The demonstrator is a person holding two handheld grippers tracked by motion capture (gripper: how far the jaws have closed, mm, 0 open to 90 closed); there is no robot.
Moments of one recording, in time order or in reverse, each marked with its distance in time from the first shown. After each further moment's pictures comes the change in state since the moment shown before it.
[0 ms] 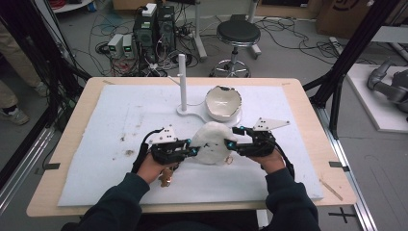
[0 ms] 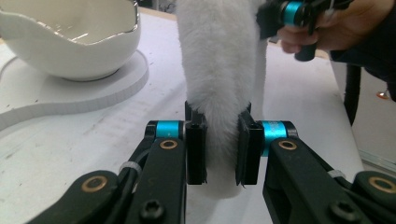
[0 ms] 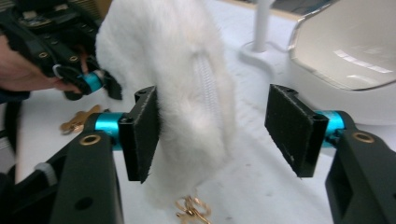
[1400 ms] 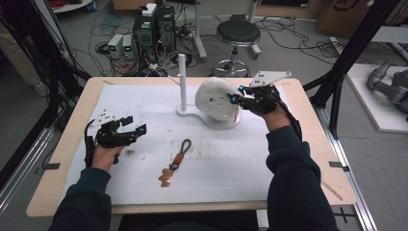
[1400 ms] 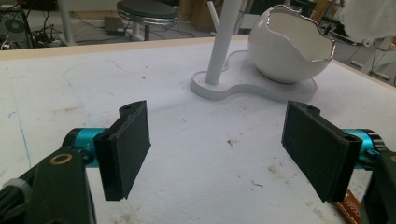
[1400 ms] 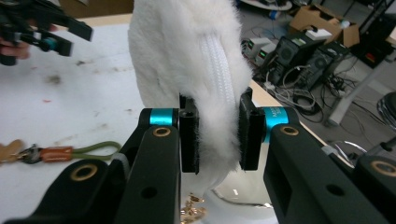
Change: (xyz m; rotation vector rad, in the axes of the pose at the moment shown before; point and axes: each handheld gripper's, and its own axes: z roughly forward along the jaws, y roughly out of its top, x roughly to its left) left arm 0.083 -0.028 -0.124 -0.106 0.464 -0.248; right arm -0.024 0.134 -0.015 0.068 -0.216 -0.297
